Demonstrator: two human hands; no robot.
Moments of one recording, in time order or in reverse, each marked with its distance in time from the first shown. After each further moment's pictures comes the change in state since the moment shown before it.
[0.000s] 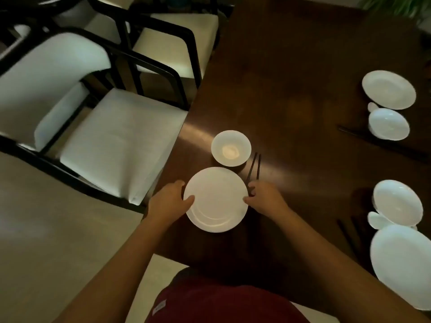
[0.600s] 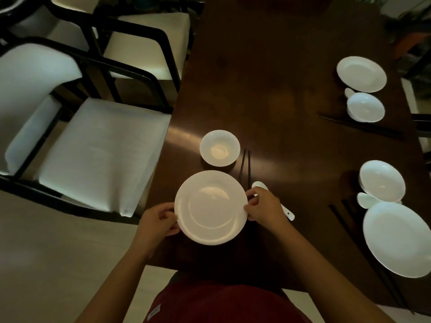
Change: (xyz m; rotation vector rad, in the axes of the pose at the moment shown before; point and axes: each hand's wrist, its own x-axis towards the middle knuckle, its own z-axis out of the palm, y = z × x) left_hand -0.040 -0.014 -0.016 -0.856 -0.115 -0.148; right_hand -0.033 0.009 0.016 0.452 0.097 0.179
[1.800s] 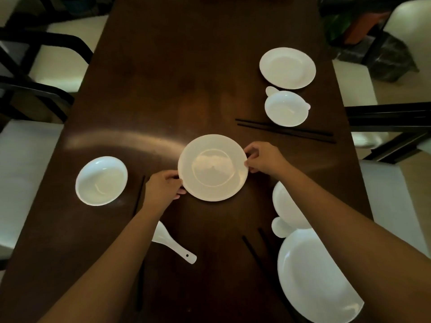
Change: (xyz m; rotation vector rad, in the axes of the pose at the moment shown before) left_hand 0.114 0.130 0.278 0.193 0.058 0.049; right_hand 0.182 0.110 -0.255 0.012 0.020 -0.134
